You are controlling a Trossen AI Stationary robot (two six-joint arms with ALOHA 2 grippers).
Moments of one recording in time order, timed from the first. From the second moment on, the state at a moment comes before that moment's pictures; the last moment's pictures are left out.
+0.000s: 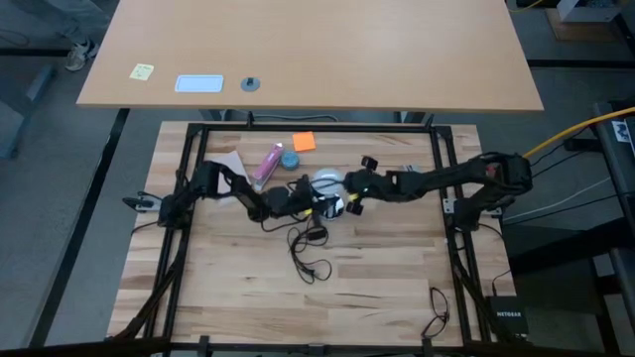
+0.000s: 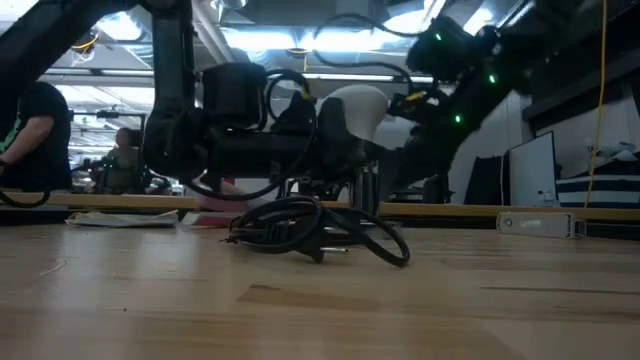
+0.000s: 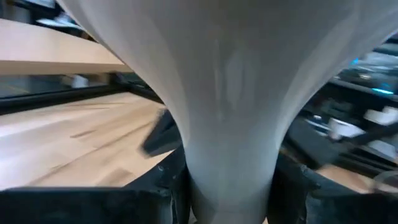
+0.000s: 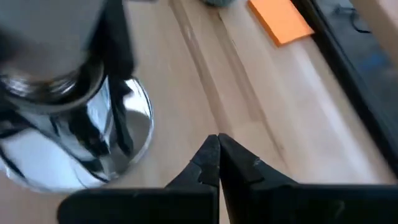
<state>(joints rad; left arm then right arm) 0.06 2.23 0.81 1.52 -0.23 -0.26 -0.12 1.55 0.75 -0.01 0.38 -0.08</state>
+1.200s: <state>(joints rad) 0.09 2.23 0.81 1.54 -0.12 -0.29 -0.16 1.85 0.53 0.74 0.00 0.27</state>
